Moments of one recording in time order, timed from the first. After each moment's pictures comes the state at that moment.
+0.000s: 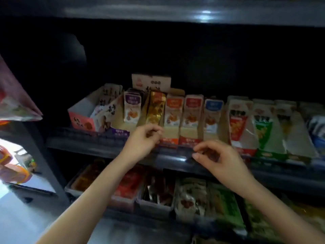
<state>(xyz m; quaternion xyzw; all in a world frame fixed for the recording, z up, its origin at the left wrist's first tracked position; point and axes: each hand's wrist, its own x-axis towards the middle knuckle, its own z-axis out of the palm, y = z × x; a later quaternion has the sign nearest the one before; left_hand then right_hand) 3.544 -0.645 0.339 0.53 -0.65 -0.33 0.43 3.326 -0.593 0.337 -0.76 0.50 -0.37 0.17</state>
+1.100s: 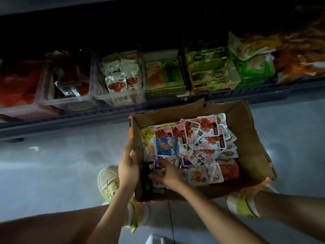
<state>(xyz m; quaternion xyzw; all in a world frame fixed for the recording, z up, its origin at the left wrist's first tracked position) 3.384 -0.432 -0.048 0.68 -0.54 -0.44 0.23 3.250 -0.387 -0.086 -0.41 0.67 -0.14 0.60</state>
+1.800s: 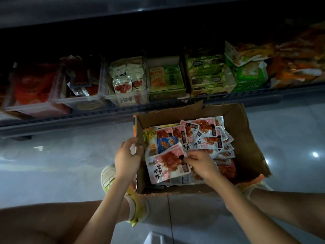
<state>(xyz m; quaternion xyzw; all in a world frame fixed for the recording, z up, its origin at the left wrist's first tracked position) 3.384 -0.438 0.001 0.70 -0.56 -0.38 0.21 3.176 -0.371 -0.022 -0.35 0.71 -0.27 0.54</state>
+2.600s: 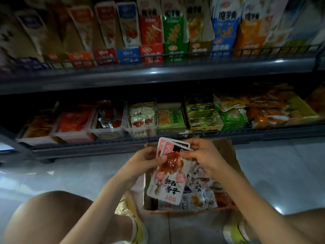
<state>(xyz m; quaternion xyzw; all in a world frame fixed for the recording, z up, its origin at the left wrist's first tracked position) 3.376 -0.426 0.161 0.48 -0.53 -0.67 0.20 3.176 -0.397 0.154 -0.36 0.62 -0.43 0.55</state>
